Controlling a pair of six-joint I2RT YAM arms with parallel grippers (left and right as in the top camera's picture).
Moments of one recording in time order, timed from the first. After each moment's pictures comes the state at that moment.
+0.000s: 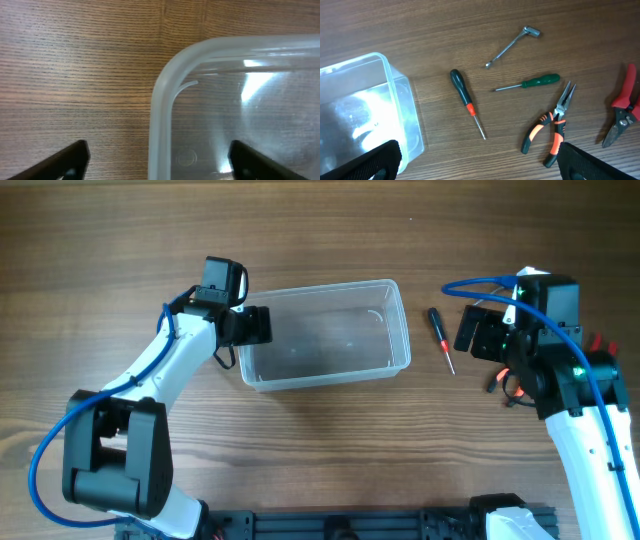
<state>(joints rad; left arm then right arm) -0.20 1.74 1.10 -0.57 0.02 -0.29 0.08 1.15 1.14 -0.94 0.13 0.25</state>
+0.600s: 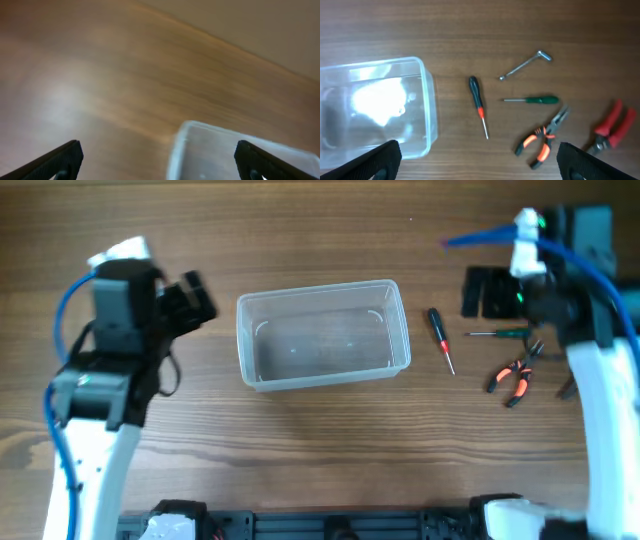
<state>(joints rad) -0.07 1.14 1.24 -0.84 -0.19 -0.48 0.08 1.48 1.68 -1.26 0.04 0.06</state>
